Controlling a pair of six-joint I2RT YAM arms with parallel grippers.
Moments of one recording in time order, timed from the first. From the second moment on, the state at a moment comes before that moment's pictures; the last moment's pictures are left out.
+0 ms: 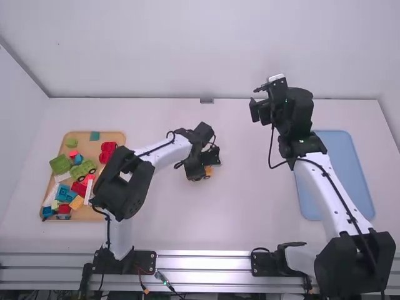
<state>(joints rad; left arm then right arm) -0.54 1.99 1.36 -0.82 0.06 0.73 0.16 1.37 1.11 -0.07 -0.04 -0.27</state>
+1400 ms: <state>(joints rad) -0.48 1.93 1.32 -0.81 0.25 0.89 0.16 1.37 1.11 -0.06 -0.04 -0.26</state>
